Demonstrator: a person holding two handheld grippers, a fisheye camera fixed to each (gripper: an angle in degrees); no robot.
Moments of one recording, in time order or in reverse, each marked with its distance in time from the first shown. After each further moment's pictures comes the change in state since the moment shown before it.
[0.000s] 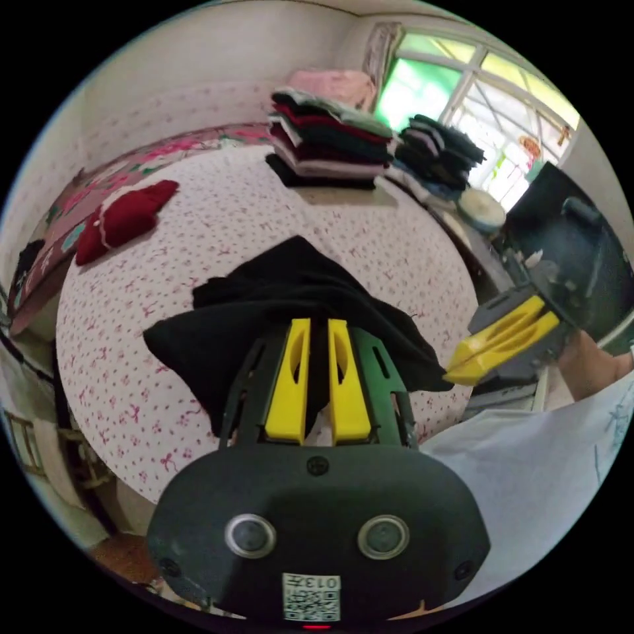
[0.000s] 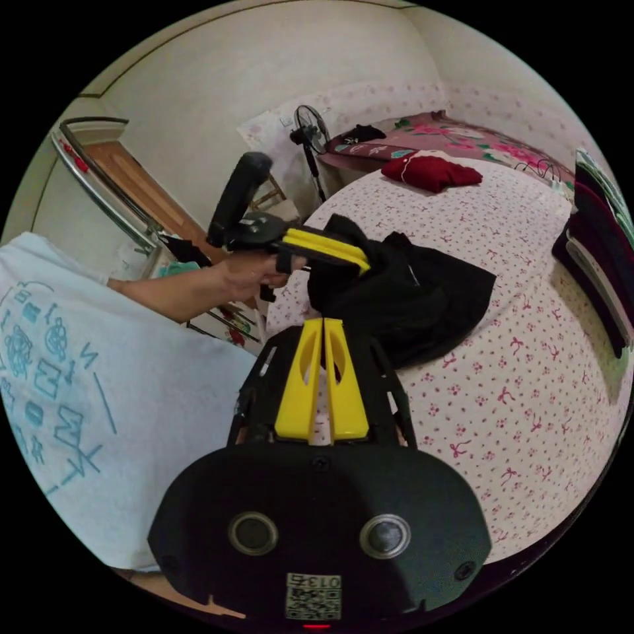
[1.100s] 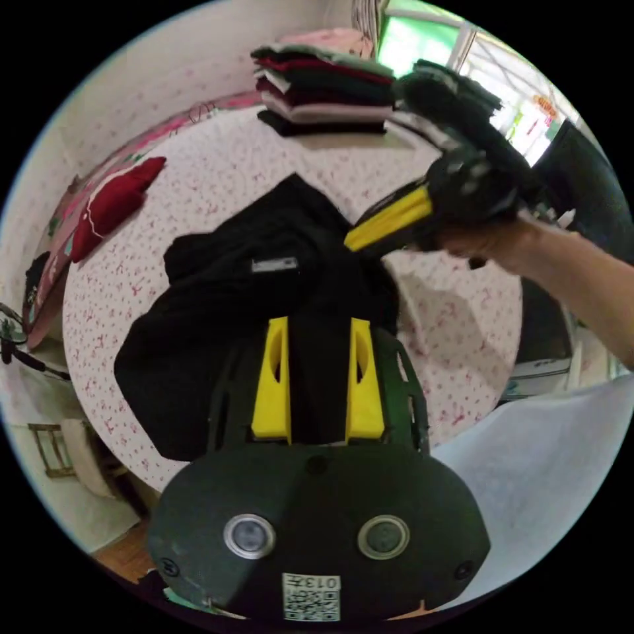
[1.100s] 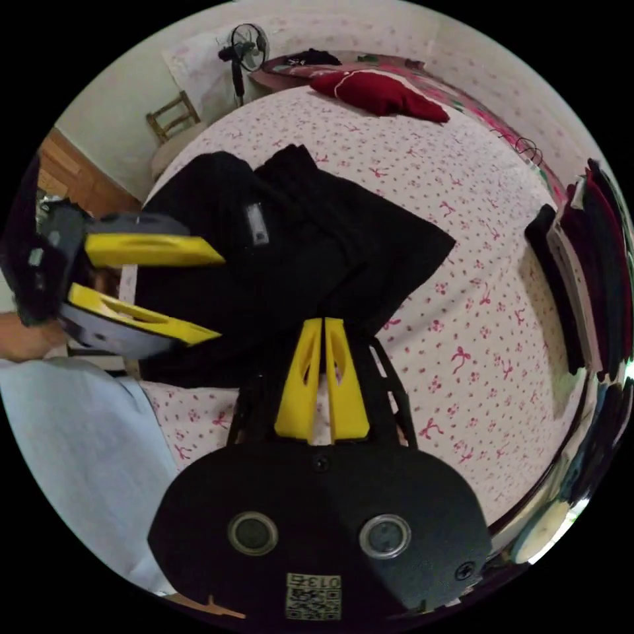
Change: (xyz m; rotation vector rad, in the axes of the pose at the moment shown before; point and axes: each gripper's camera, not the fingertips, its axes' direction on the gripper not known) left arm 0.054 0.072 0.020 0.016 -0.131 -0.025; right arm 0.029 0.037 0.073 -0.207 0.292 0.136
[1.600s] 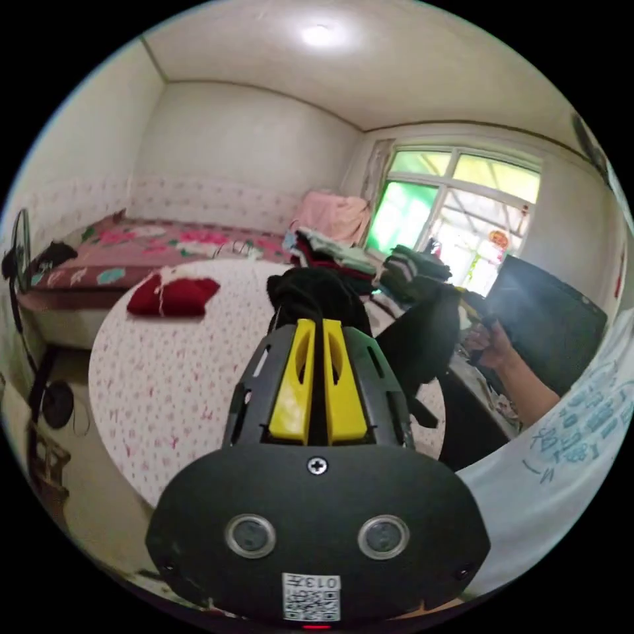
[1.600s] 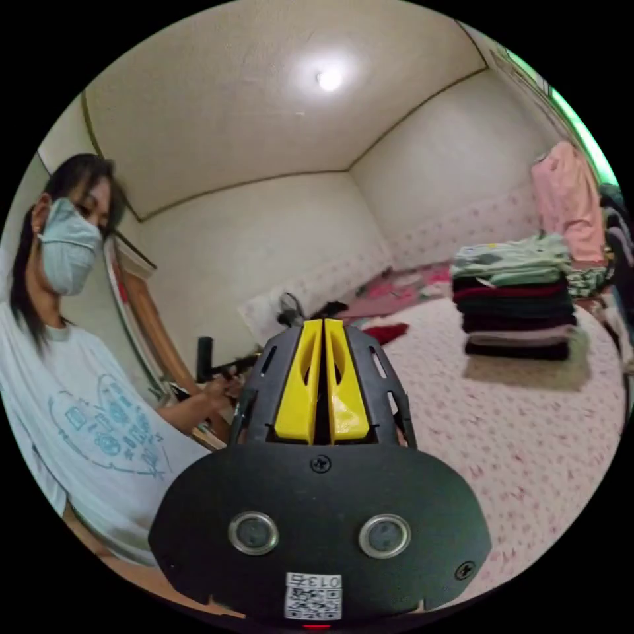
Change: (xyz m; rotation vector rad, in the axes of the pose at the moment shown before) left arm -0.083 0.081 -0.119 0.481 0.207 -0.310; right arm 0.037 0.218 -0.184 0.835 -0.114 0.294
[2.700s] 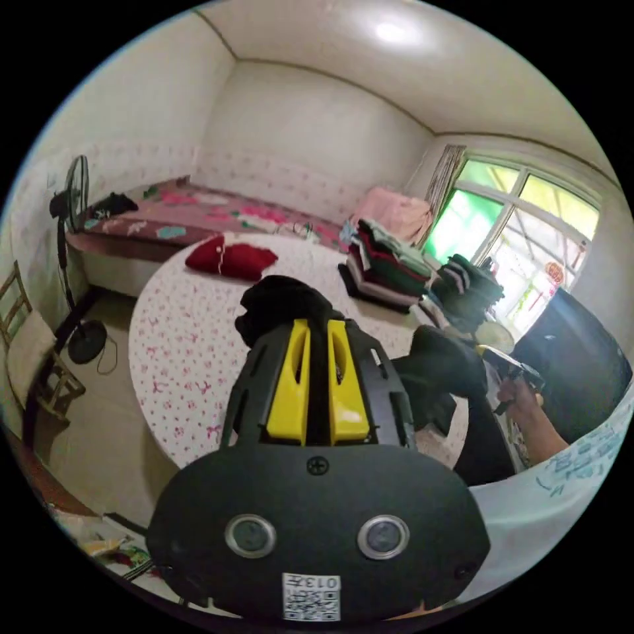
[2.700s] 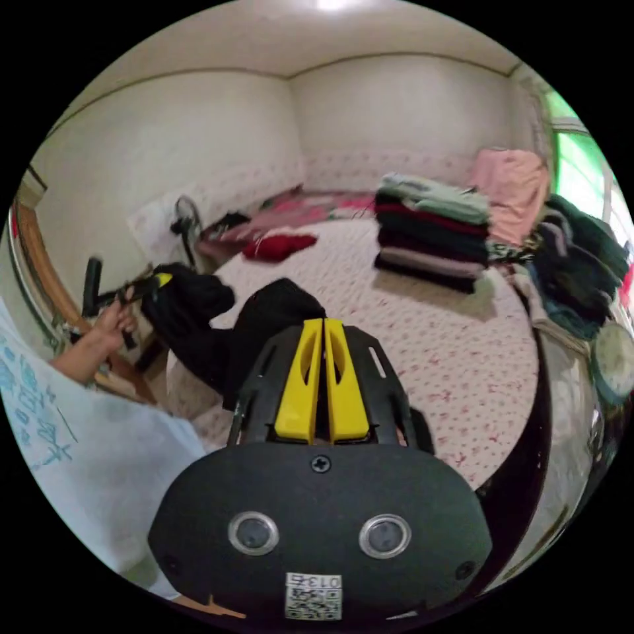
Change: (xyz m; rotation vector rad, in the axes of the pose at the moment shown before) left arm -0.037 0.024 -0.048 0.180 -0.132 -0.104; right arm 0.009 0.063 -0.033 -0.027 0.348 -0.005
